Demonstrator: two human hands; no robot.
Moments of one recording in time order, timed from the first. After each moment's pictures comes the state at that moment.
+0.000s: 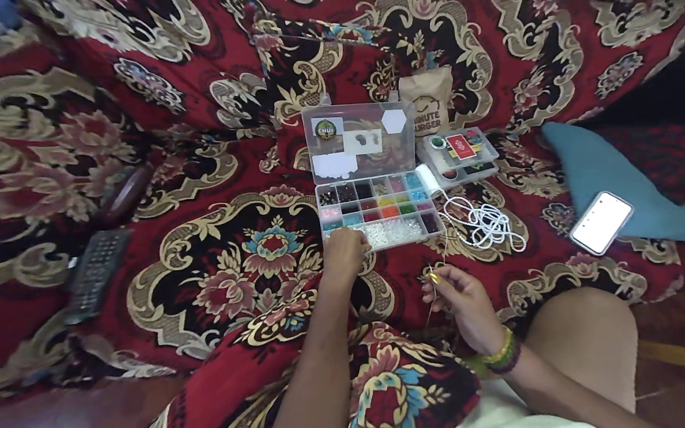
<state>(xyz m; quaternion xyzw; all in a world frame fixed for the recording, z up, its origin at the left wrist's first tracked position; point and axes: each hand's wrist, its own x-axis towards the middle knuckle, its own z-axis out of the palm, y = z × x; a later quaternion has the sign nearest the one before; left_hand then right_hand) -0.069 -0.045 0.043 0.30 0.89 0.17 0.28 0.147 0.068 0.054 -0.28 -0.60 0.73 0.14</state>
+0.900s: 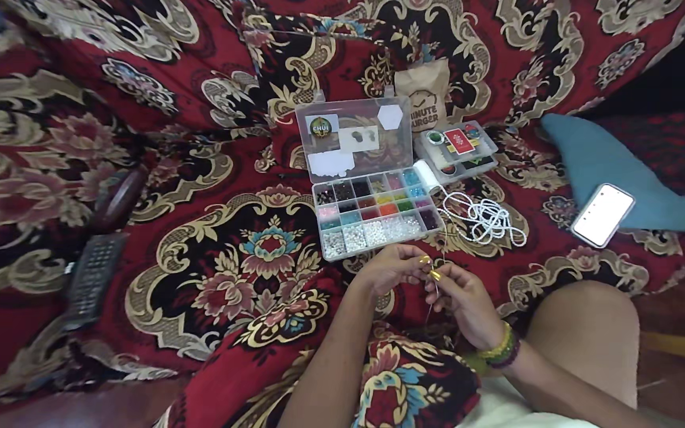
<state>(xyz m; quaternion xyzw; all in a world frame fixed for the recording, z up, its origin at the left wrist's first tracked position) -0.020 -0.017 0.022 0.21 0.48 0.59 0.62 0.148 0.071 0.046 -0.30 -0.55 0.76 0.14</state>
